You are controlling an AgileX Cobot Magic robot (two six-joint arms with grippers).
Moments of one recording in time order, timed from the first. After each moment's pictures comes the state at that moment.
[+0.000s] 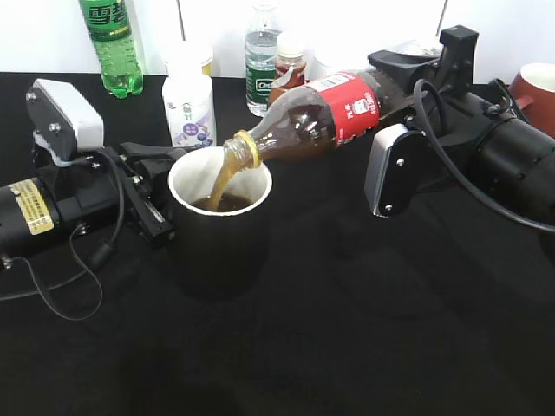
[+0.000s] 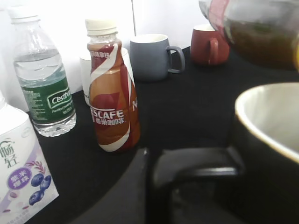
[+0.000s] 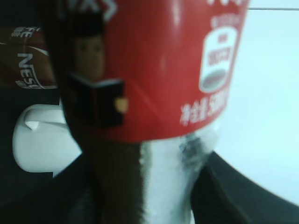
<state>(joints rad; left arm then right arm) -0.37 1.73 -0.49 0.60 -1.09 -0.19 0.45 1.67 -0.57 -0.11 -1.06 -1.51</state>
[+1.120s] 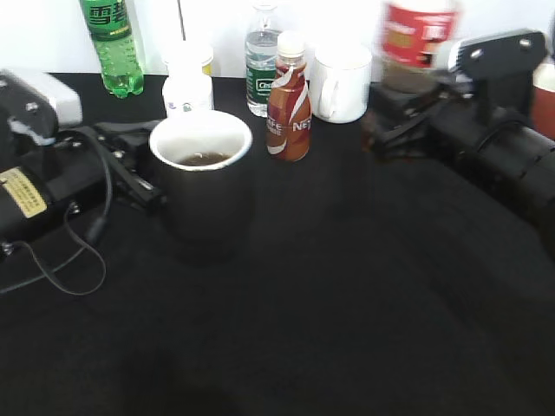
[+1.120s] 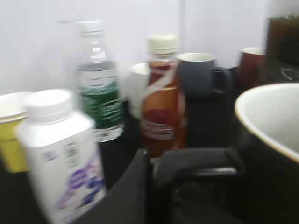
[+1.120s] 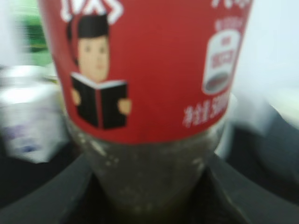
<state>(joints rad) -0.37 1.73 -0.49 0.38 -1.13 -0.15 0.45 1.66 -0.57 0.03 -0.95 0.02</state>
